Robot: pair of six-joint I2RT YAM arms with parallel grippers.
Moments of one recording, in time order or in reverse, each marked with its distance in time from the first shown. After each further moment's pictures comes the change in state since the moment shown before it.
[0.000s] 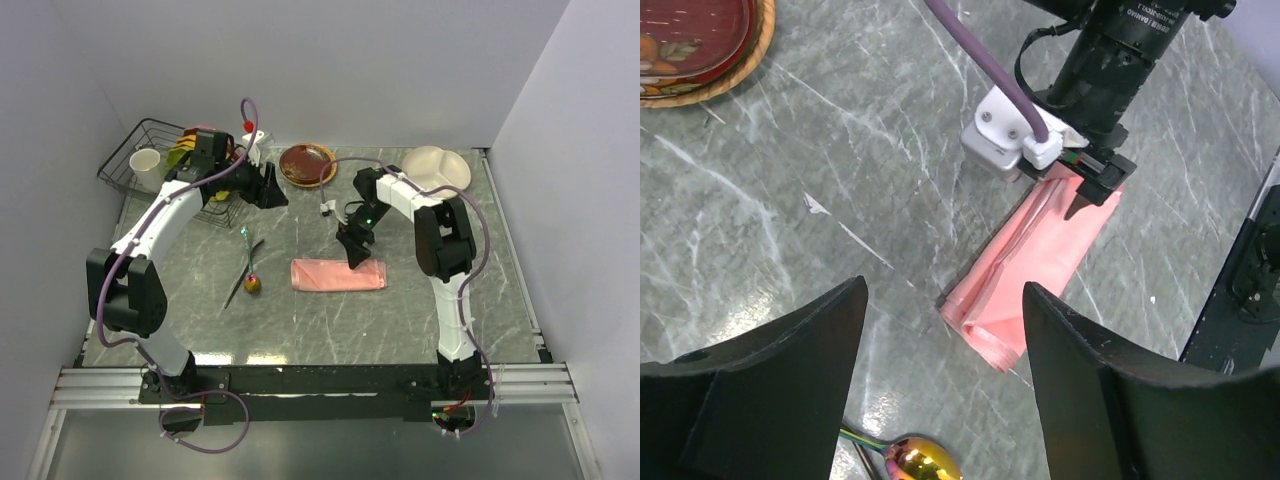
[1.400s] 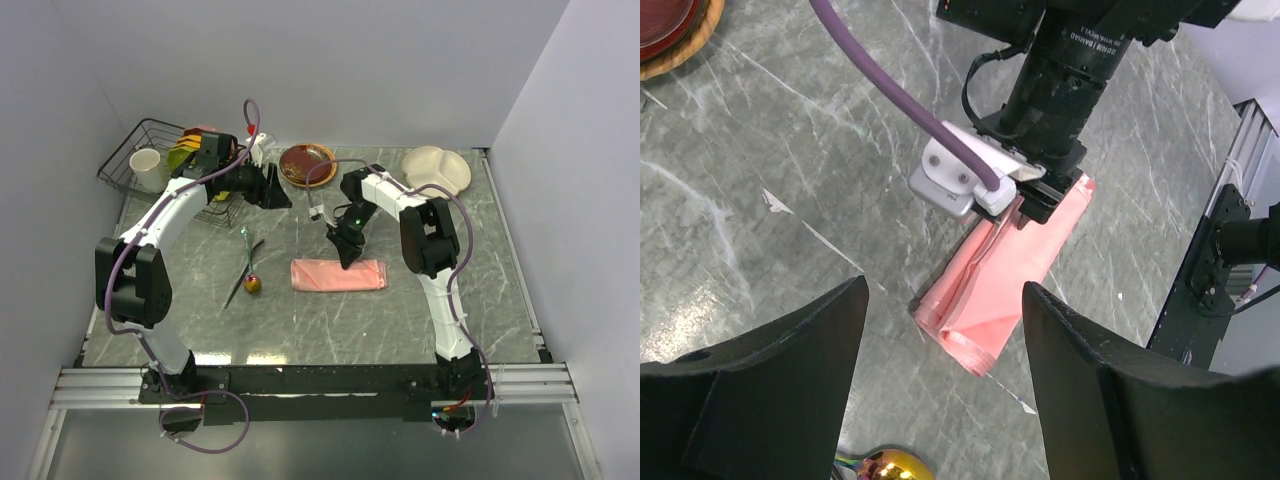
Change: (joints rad) left arm 0.005 0.067 0.013 0.010 0.077 -0.052; right arm 0.054 0.140 0.189 -0.140 0.002 -0.032
